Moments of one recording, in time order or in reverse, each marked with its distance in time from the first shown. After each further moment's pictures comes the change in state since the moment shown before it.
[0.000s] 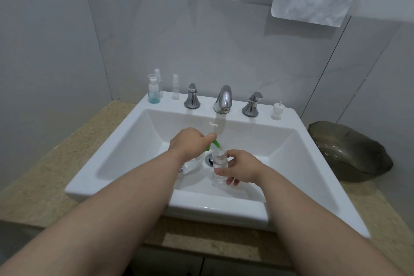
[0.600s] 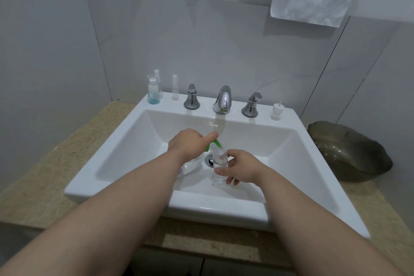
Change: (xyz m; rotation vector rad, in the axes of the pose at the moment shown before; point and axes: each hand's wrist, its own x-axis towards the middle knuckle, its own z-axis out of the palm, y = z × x) left_hand -0.003 0.001 -0.002 0.013 -0.012 0.005; right_hand 0.000 0.000 0.000 -0.002 0.020 -0.003
